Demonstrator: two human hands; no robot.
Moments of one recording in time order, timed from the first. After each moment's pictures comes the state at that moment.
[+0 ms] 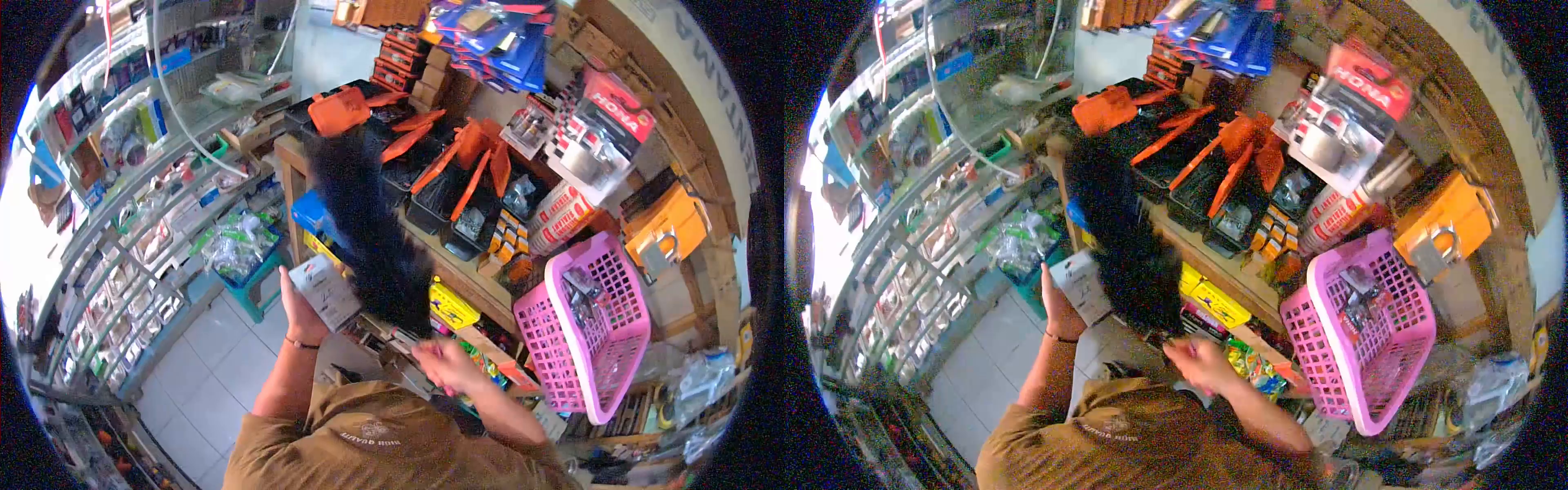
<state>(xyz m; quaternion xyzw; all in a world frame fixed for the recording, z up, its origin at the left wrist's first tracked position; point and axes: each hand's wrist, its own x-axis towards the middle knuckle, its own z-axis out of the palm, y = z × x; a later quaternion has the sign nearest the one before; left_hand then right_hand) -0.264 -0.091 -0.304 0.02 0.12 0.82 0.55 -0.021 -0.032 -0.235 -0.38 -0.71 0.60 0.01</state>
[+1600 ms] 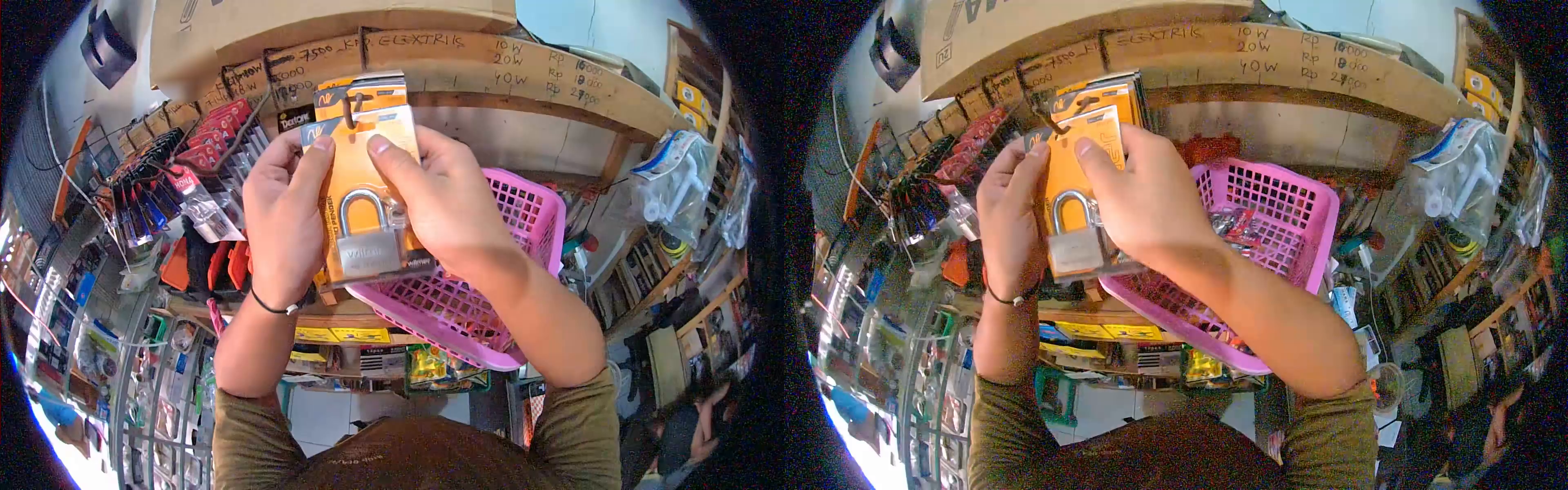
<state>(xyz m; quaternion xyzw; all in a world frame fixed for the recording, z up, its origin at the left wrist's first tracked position) -0.012 0.026 0.012 0.54 0.22 0.71 0.38 0.110 0.031 0.006 -0.22 -0.63 0.38 0.64</state>
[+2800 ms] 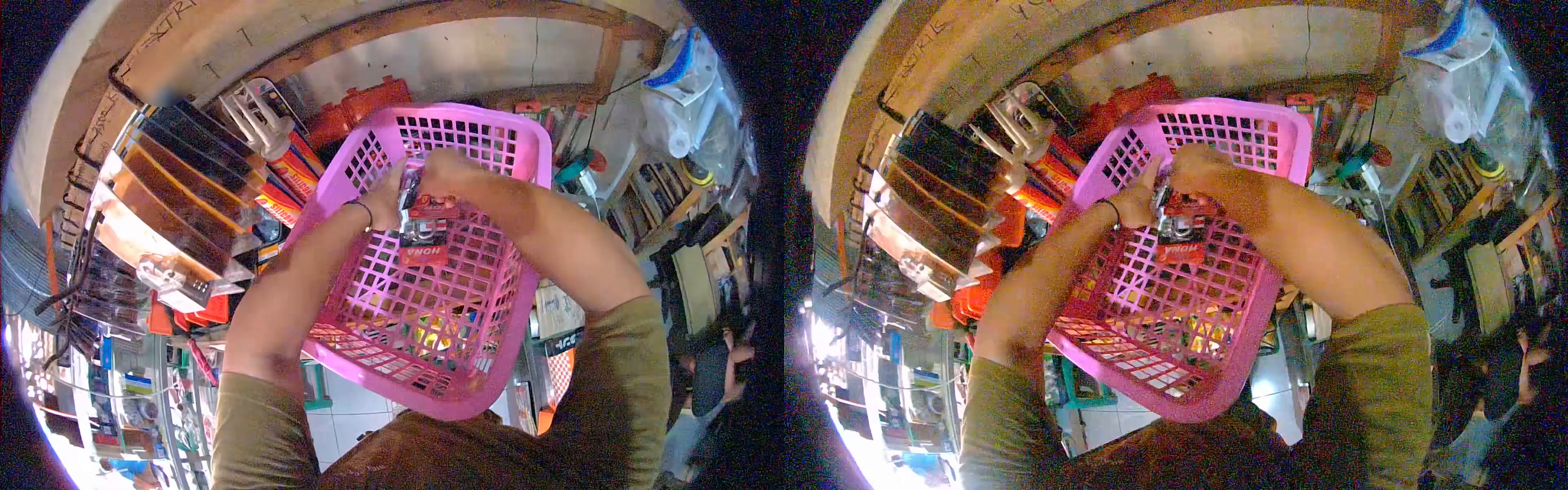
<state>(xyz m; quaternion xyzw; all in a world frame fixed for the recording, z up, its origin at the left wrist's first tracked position) 0.117 0.259 -0.215 0.93 0.34 0.09 0.08 0.282 0.207 -0.152 -0.68 -0.68 0.28 0.06</state>
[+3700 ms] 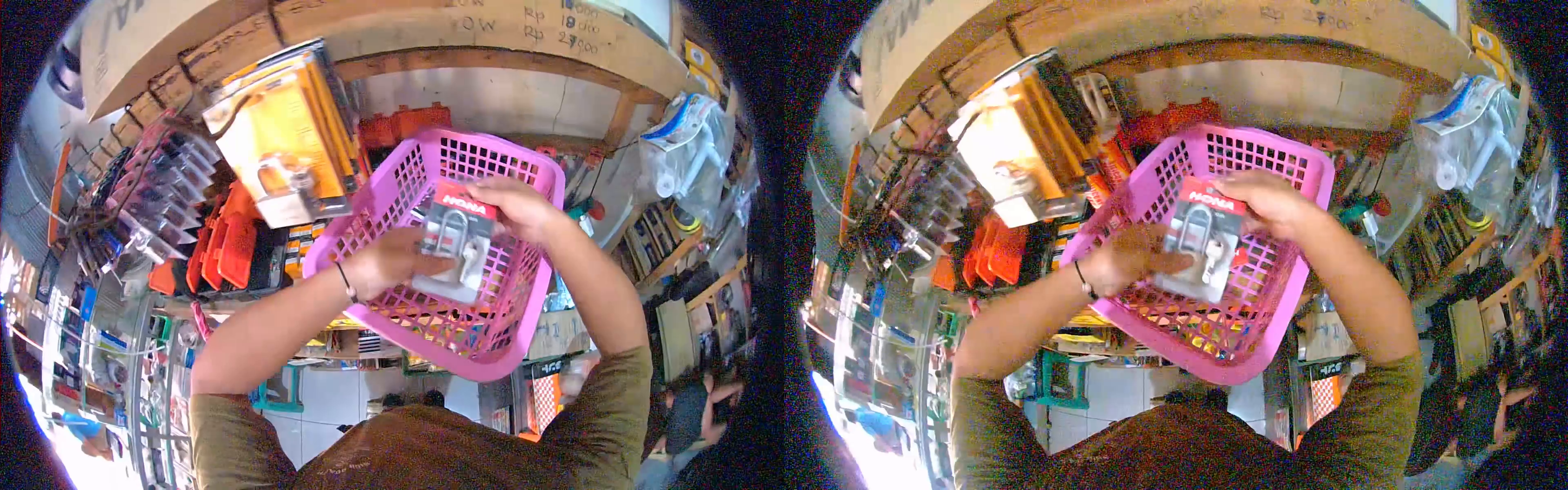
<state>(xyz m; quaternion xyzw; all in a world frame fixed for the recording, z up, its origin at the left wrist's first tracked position) 0.068 0.082 -0.099 0.65 0.34 0.17 0.66 0.284 0.105 -0.103 -0.45 -0.49 0.62 0.41</state>
